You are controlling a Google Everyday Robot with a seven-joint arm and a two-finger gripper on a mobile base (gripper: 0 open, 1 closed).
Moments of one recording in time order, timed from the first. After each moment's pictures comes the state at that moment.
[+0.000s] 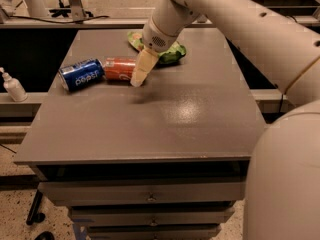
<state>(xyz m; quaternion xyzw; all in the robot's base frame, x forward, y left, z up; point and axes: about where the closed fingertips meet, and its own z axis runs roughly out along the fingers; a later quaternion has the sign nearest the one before) 0.677 0.058 0.876 -0.65 0.70 0.12 0.27</state>
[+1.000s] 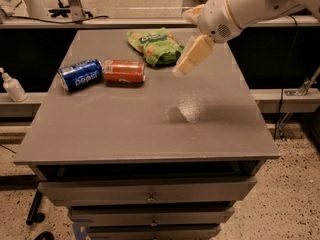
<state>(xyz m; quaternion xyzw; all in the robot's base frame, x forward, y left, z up) 0.619 -0.050 0.959 -0.62 0.66 0.17 0.39</state>
